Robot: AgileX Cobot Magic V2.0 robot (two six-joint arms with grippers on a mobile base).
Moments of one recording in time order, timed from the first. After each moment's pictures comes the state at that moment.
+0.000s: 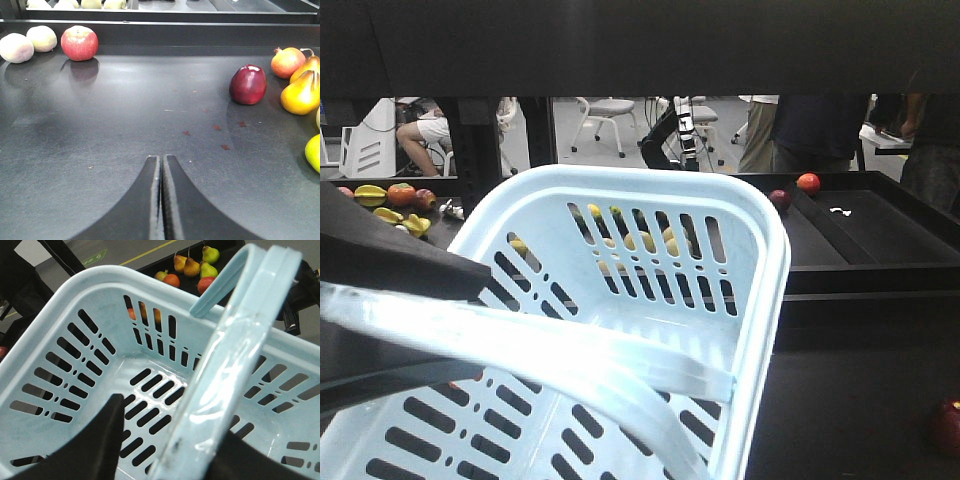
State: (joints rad) left arm -0.42 1.06 -1.50 -0.74 1.13 1.20; right arm -0.02 -0.01 0.03 -0.05 0.37 -0.01
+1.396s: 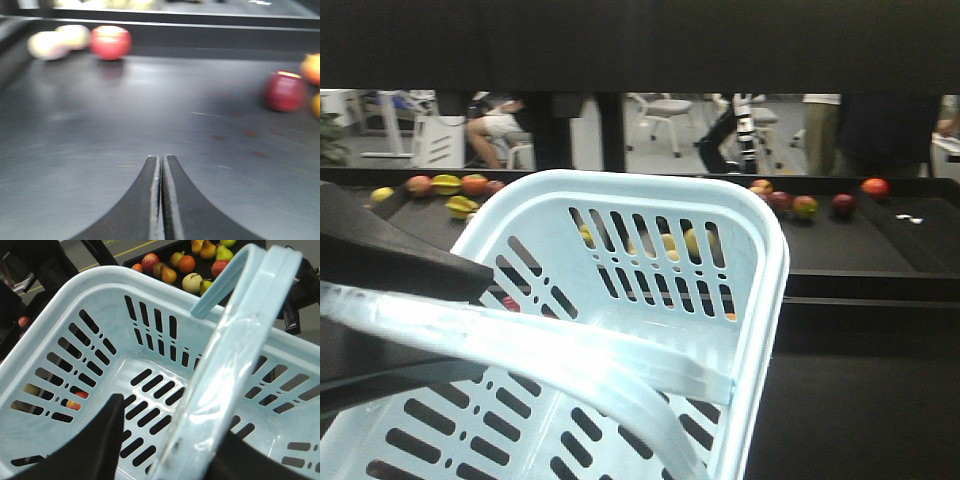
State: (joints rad) left arm -0.42 1.06 -1.50 -0.74 1.13 1.20; right arm -0.02 -0.01 0.03 -0.05 0.37 -0.01
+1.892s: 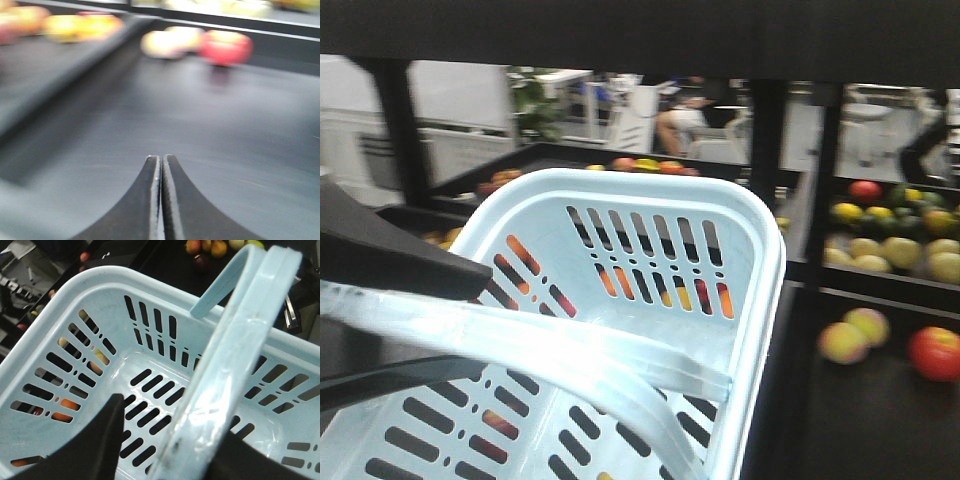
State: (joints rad) left arm -0.42 1.06 -1.50 -0.74 1.13 1.20; right arm -0.02 -0.01 0.03 -0.05 0.37 -0.01
